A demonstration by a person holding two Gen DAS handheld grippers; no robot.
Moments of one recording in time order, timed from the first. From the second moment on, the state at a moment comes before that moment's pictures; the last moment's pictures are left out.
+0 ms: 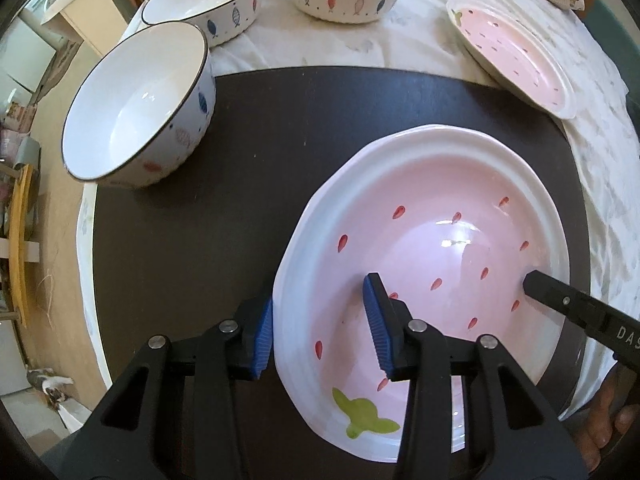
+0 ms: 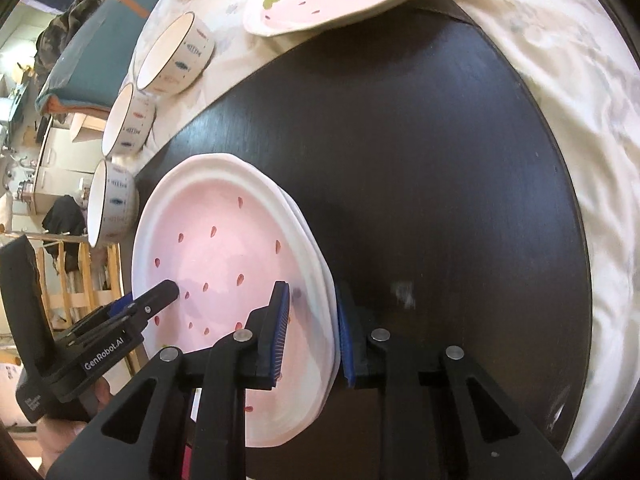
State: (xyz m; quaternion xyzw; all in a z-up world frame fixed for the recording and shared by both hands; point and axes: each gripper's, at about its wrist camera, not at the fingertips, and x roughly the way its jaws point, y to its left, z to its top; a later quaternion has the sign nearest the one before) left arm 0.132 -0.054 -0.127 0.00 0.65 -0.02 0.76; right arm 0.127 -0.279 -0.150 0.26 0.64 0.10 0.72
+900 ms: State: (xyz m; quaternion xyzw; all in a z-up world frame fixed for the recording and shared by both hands) left arm 0.120 -0.023 -0.114 -0.02 0.63 0.00 0.78; right arm 0.120 -0.283 -0.134 0.26 0.63 0.06 0.73
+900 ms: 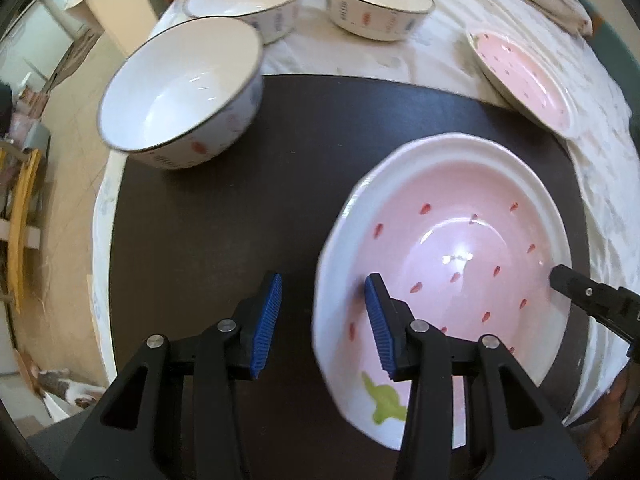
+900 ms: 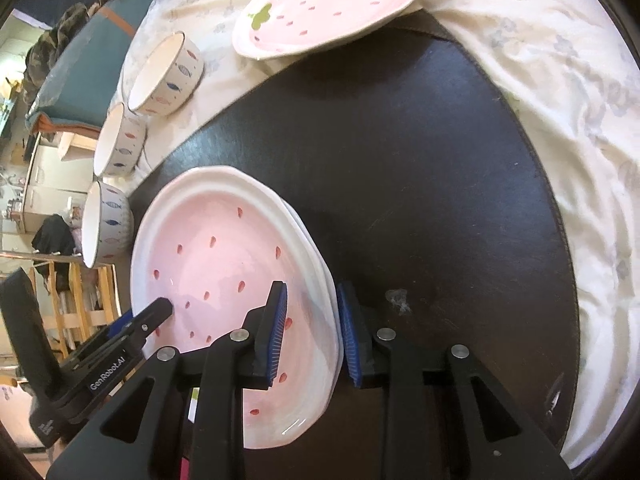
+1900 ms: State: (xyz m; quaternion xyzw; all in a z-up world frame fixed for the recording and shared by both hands) left arm 0.185 -0.092 -0.051 -0.03 0.59 -0.03 0.81; right arm 0.176 -0.401 -0.103 0.40 0.54 0.03 0.74
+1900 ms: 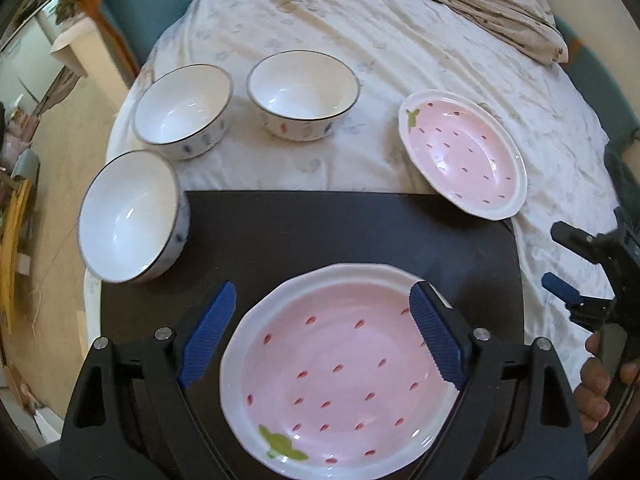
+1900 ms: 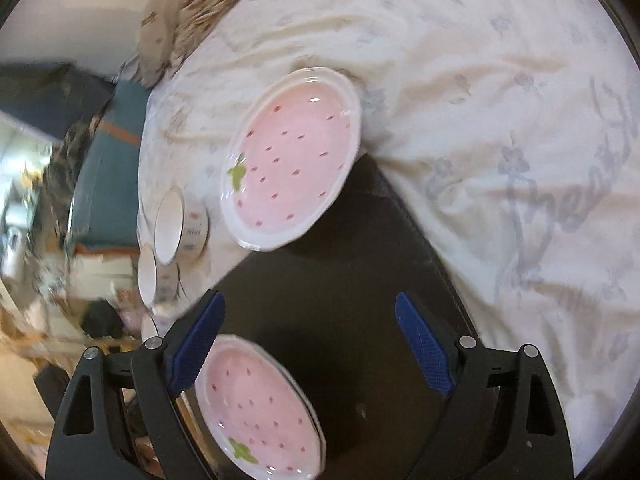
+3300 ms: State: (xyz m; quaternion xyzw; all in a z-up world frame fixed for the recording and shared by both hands) left arm 0.254 -0.148 -0.095 0.07 0.58 0.01 0.81; right arm 0.208 -0.391 -0.150 0.33 0.59 0.05 0.74
